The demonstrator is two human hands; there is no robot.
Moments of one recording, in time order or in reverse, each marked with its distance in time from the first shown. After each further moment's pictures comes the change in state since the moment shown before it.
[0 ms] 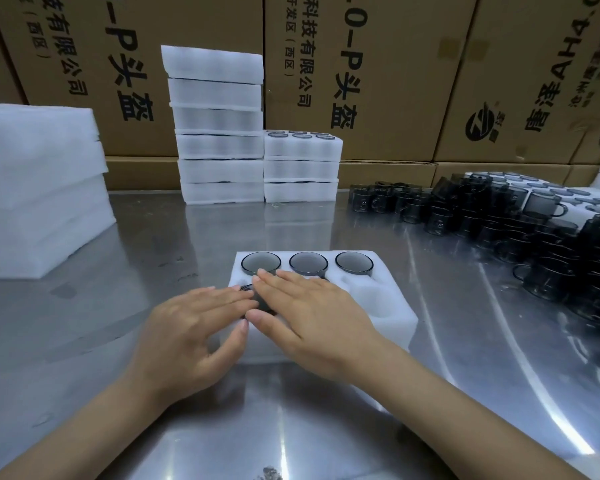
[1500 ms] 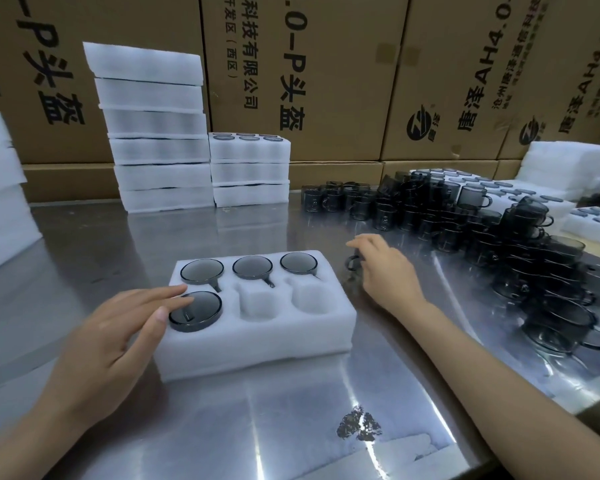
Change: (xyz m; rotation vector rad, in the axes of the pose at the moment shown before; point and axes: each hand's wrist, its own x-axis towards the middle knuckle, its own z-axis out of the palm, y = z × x) left_hand 0.002 -0.013 0.006 -0.265 0.020 -0.154; right_hand -0.036 0.187 -0.005 -0.207 0.404 0.422
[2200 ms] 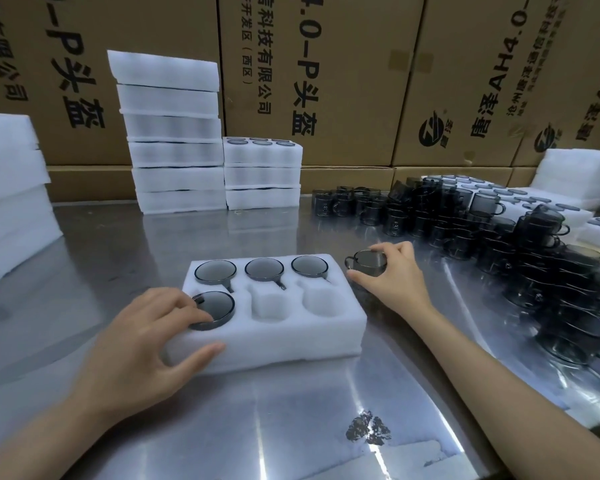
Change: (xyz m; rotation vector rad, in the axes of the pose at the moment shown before) left_hand 0.000 0.005 0.006 0.267 -0.048 0.161; right_hand 0.000 -0.004 0.002 0.374 0.006 0.344
